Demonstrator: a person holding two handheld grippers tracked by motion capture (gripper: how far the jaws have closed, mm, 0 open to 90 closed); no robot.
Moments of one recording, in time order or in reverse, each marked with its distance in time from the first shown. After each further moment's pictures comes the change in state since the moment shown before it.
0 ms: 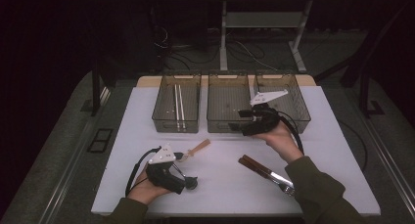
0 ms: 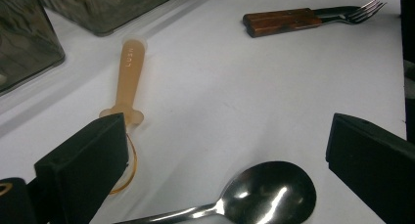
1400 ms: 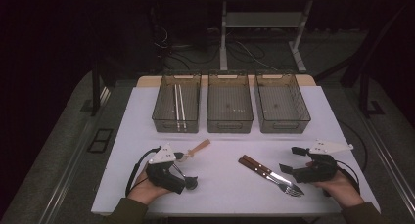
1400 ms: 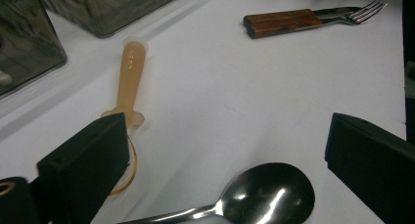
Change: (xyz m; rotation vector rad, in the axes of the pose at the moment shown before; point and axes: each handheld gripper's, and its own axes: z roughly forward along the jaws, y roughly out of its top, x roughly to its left) left arm -0.001 0.002 -0.001 0.001 0.009 0.002; right arm 0.002 -0.150 -0.103 -0.041 -0.134 0.064
